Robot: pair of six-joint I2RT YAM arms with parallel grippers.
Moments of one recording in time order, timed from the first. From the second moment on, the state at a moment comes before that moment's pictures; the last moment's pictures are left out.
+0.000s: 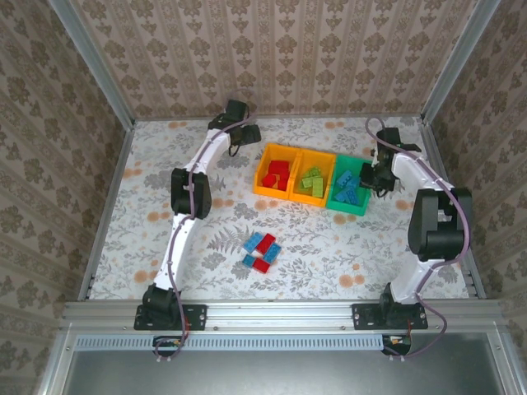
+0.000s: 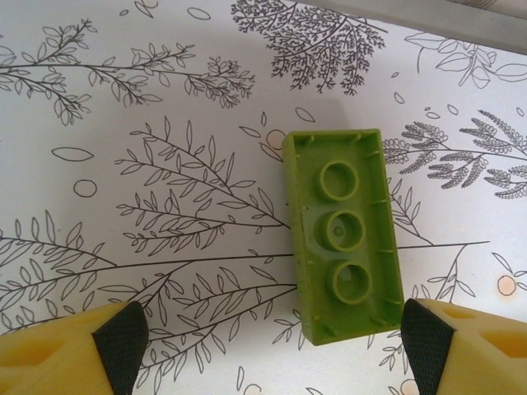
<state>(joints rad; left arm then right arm) -0.36 2.77 2.63 -0.76 0.00 -0.44 -0.06 1.77 1.30 -0.81 -0.09 0.26</state>
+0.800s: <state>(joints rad) -0.34 2.77 2.63 -0.81 -0.01 -0.59 -0.11 1.75 1.29 -0.83 -0.09 0.26</state>
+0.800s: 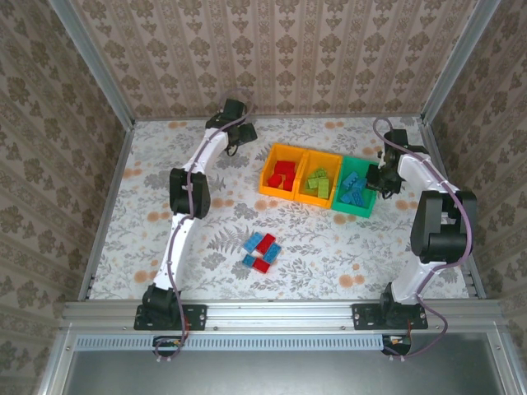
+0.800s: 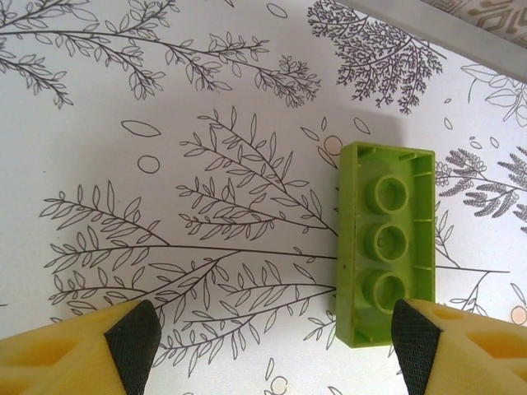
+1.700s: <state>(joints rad) -0.38 2.66 2.37 -0.39 0.18 -0.60 -0.12 1.73 1.25 -0.83 -0.11 0.26</state>
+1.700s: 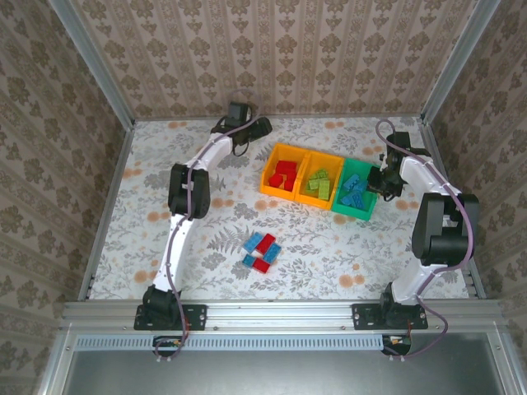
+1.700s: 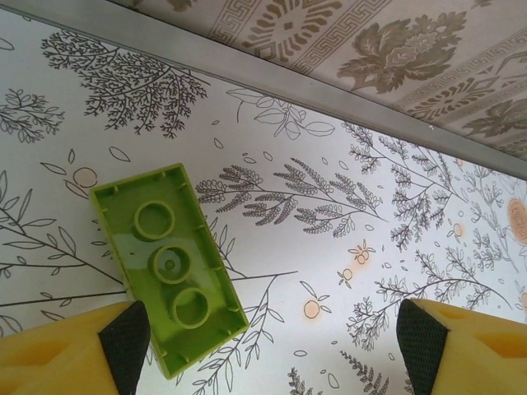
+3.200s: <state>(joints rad) -0.35 2.77 2.48 -0.28 0.32 -0.62 -0.14 1.74 1.25 -0.82 -0.14 0.27</state>
